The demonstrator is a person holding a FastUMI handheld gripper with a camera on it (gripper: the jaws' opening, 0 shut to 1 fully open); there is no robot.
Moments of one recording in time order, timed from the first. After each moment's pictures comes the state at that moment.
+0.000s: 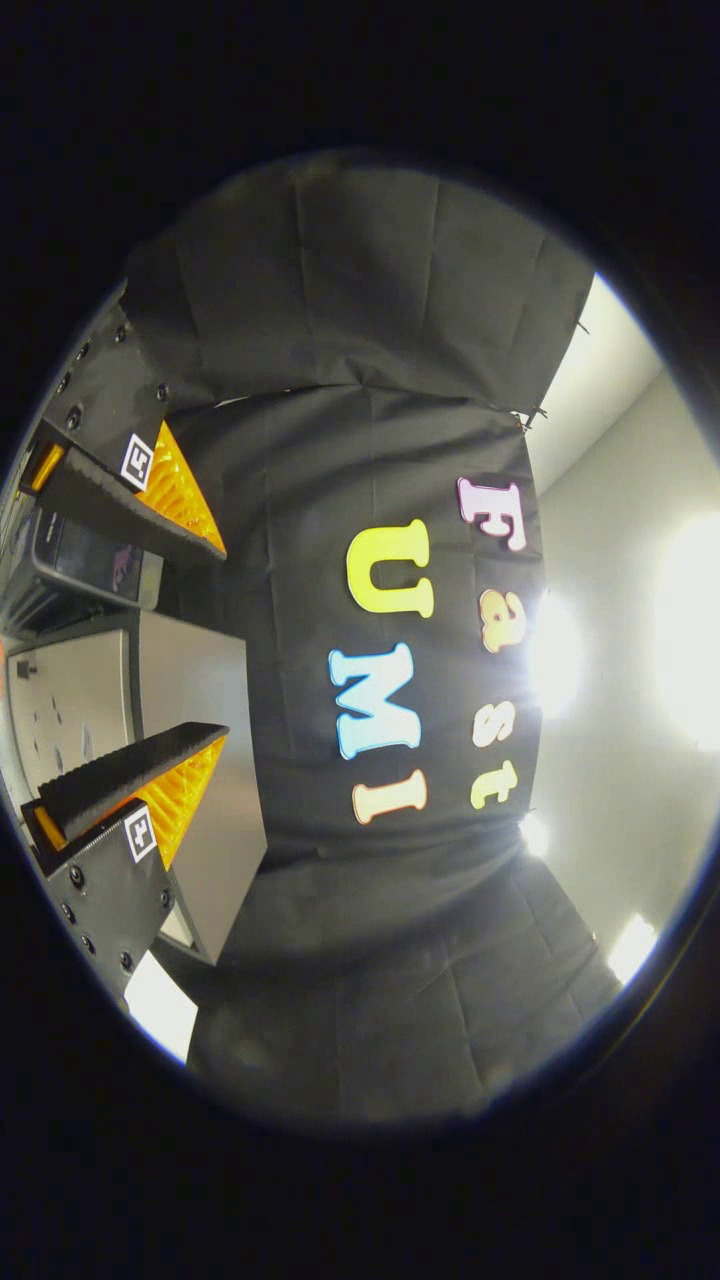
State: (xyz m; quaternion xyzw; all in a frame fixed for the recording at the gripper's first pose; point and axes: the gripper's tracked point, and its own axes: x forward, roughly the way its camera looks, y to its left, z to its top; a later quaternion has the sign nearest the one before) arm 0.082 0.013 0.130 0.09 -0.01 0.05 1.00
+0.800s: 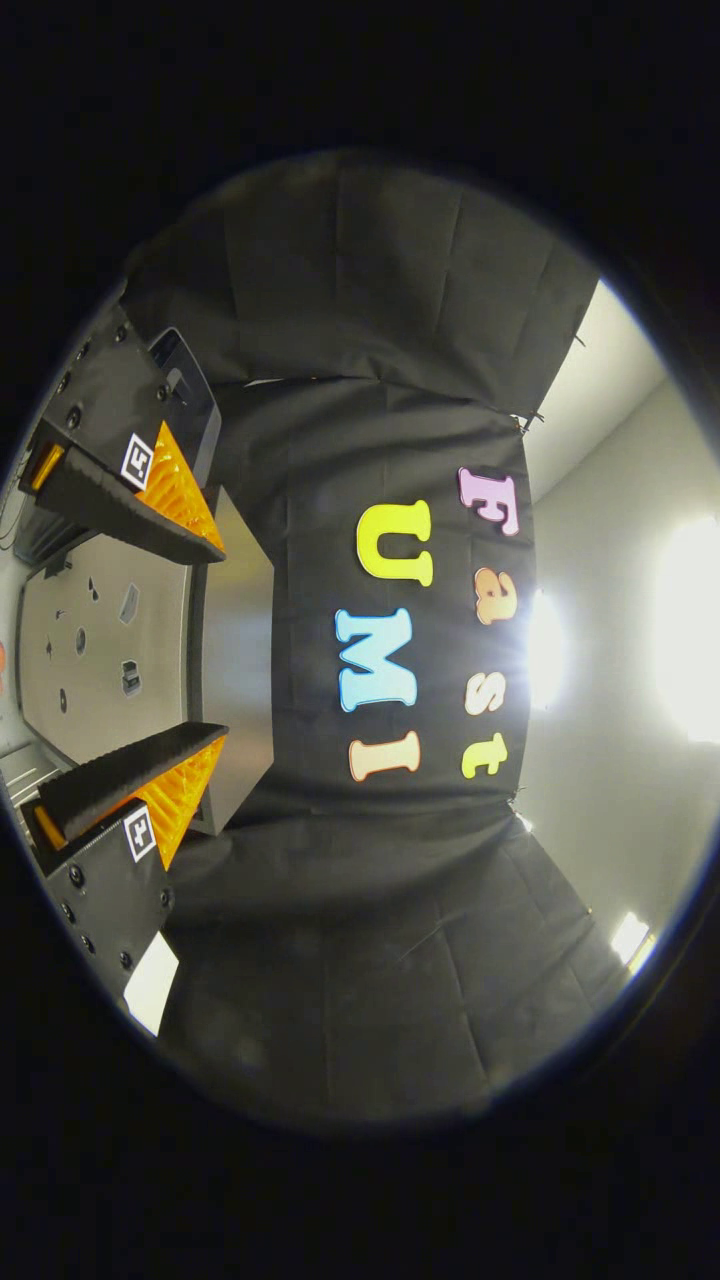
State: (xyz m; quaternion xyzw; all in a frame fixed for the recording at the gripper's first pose) arm 0.018 -0.107 0.073 0.06 -0.03 0.06 1.00
